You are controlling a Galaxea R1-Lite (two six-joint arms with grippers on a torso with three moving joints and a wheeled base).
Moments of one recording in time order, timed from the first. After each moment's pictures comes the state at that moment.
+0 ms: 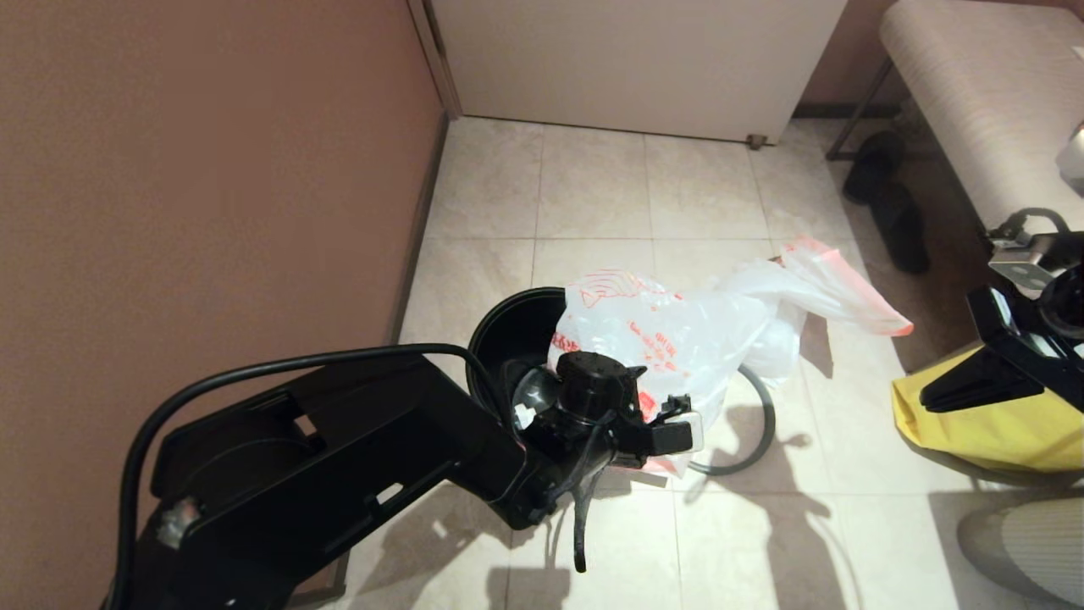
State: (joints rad) left arm -0.77 2.38 -1.30 -0.75 0.12 1.19; right arm 0.07 1.61 -1.63 1.10 0.34 0.54
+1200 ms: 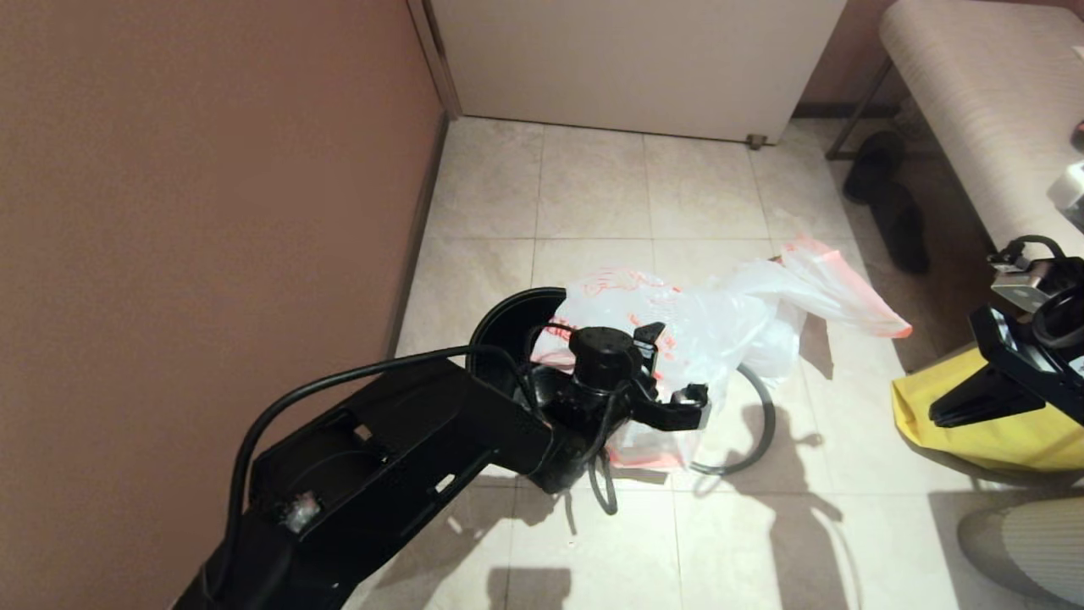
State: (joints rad) left arm -0.73 2.55 -1.63 -0.78 0.15 1.58; right arm 0.00 1.65 -1.59 1.09 0.36 0.50
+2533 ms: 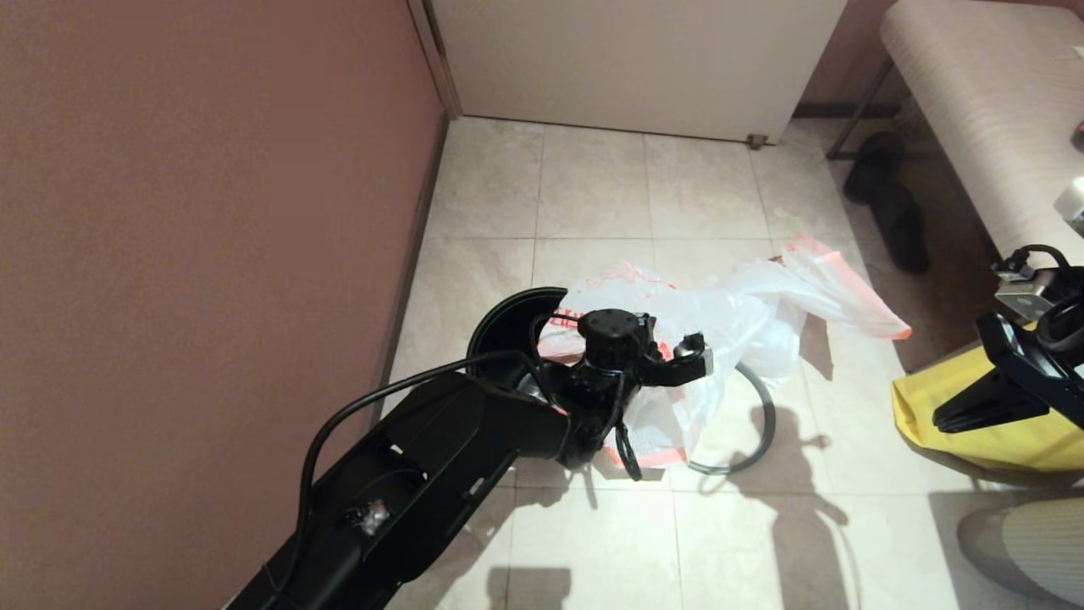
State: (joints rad) left arm -0.72 2.69 -1.95 -0.74 0.23 1.33; right arm -0.05 1.65 -1.56 1.09 0.40 0.48
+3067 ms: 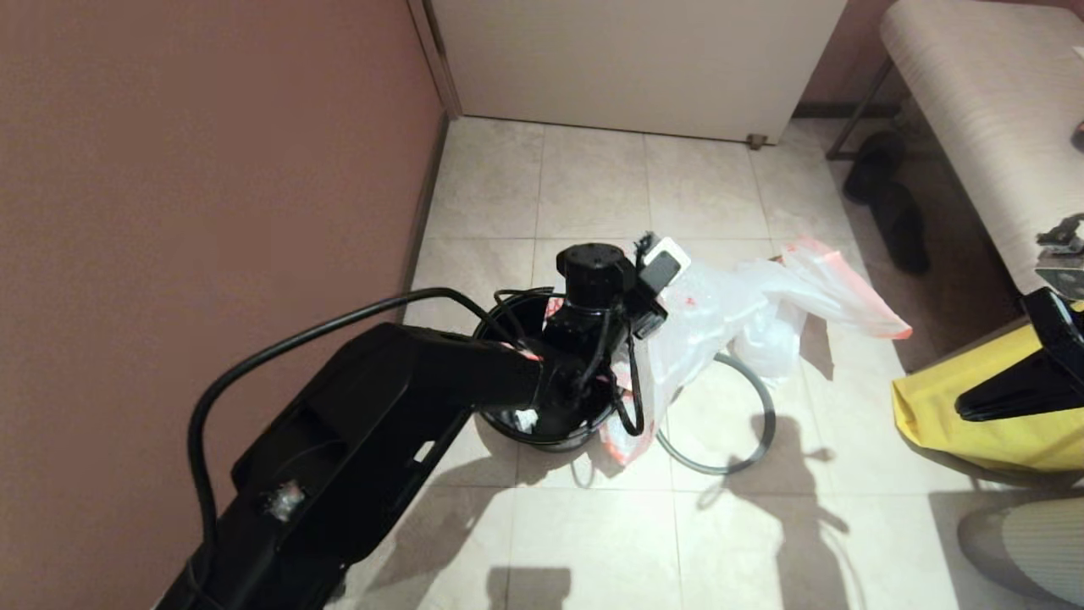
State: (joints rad) left arm -0.71 2.51 -1.95 -0.60 0.26 0.67; right arm -0.04 1.54 -1.57 1.11 0.46 0.46
